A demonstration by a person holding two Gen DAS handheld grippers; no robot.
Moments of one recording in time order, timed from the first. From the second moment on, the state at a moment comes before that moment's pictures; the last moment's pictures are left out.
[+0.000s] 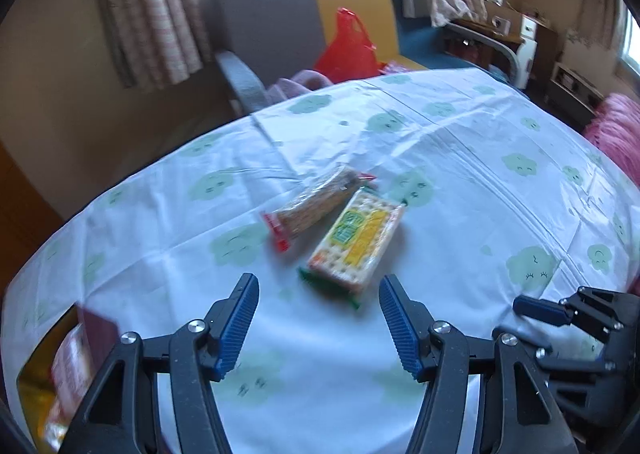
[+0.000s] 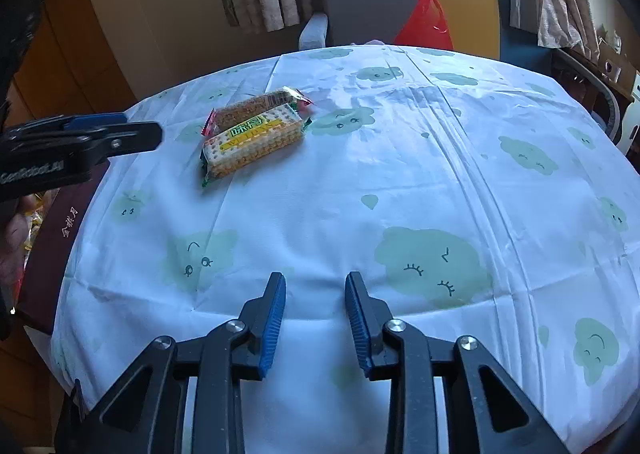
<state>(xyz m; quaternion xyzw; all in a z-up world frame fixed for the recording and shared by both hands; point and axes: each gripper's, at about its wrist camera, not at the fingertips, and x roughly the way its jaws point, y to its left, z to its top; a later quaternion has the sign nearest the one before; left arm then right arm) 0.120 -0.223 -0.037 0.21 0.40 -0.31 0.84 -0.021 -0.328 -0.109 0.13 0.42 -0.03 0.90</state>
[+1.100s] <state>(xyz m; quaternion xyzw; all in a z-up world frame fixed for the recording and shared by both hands) 0.056 -0.129 -0.097 0.12 0.45 -0.20 0.86 0.040 -0.342 -0.083 0.23 0.42 0.04 0.88</state>
